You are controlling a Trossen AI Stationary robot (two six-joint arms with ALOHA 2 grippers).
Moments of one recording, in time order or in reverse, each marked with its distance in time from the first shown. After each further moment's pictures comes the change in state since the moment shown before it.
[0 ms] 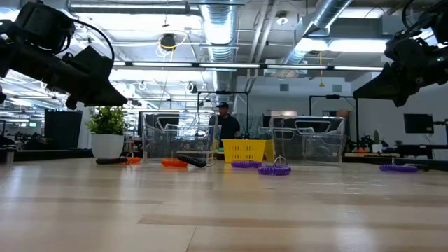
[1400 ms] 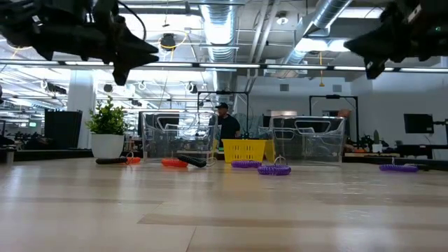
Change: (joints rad) left arm 0.000 0.343 0.211 0.306 0.639 -0.124; right arm 0.108 0.241 0.057 0.384 -0.259 -0.032
